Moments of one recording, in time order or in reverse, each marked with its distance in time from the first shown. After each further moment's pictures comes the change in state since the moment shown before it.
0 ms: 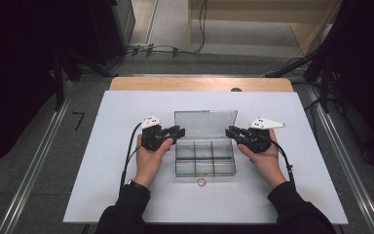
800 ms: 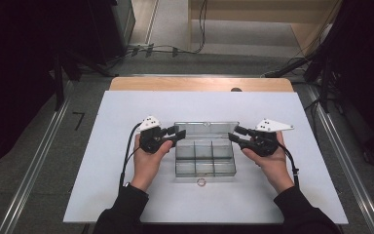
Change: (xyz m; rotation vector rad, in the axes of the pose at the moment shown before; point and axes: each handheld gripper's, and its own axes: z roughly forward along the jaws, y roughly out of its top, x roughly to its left) left arm -0.015 0.007 -0.014 -0.007 -0.011 0.060; right arm 0.011 0.008 -0.026 -0.002 0.006 -0.049
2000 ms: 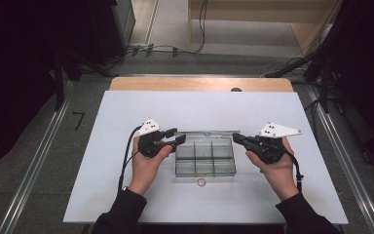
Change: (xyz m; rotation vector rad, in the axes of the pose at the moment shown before) left arm -0.011 -0.002 -0.011 0.017 0.007 0.042; right arm 0.033 0.018 -0.034 0.010 0.012 -0.040
